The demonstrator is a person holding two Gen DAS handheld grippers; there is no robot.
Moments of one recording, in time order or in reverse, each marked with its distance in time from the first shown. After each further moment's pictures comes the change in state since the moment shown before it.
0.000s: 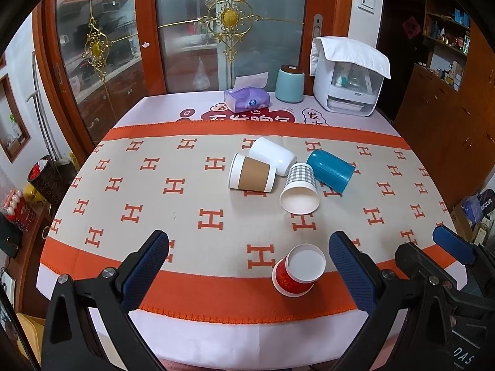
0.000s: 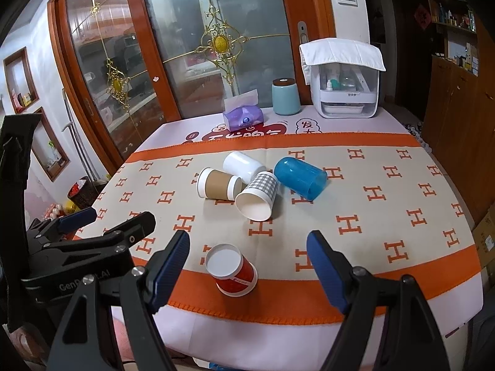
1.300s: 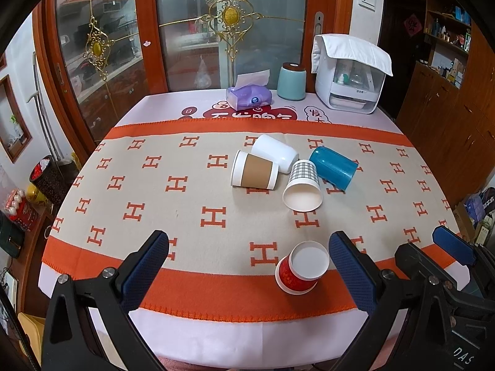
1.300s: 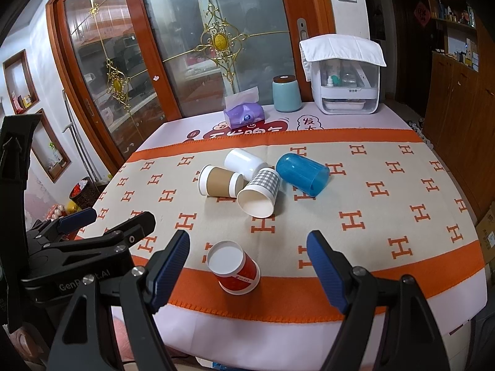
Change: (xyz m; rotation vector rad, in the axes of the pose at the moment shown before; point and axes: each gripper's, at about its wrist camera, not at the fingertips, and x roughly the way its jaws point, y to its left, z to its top) left arm 0.002 0.005 -0.005 0.003 0.000 0.006; right arm 0.002 0.000 -0.002 0.004 0.001 0.001
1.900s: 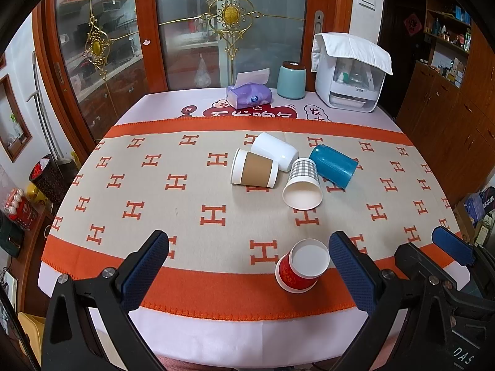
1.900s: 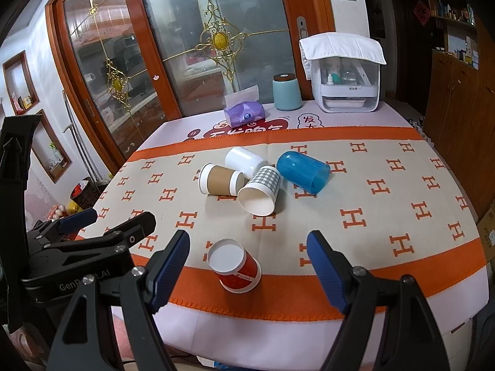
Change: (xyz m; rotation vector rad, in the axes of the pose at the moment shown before) left arm 0.001 0.001 -0.004 0.000 0.006 0.001; right arm 0.000 -0.001 0.000 0.002 0.002 0.003
